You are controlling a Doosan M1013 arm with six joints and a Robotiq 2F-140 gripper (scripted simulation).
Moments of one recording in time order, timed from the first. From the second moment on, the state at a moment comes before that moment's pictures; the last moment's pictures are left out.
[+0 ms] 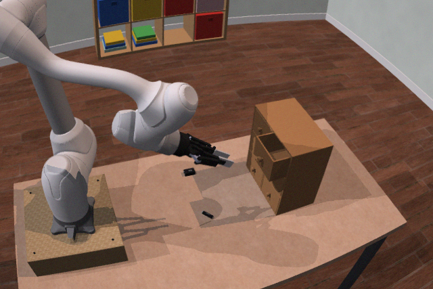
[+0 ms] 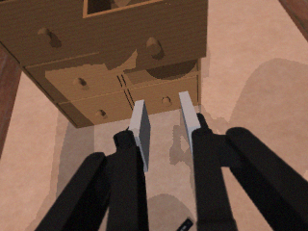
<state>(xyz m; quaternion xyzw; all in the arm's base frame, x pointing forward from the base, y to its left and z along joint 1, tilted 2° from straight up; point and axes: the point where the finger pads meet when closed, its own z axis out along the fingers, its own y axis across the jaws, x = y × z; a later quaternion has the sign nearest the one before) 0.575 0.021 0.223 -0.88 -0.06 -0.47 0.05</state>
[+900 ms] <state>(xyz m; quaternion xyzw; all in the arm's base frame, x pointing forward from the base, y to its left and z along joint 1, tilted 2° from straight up) 0.548 0.012 0.244 -0.92 -0.08 -0.38 0.06</state>
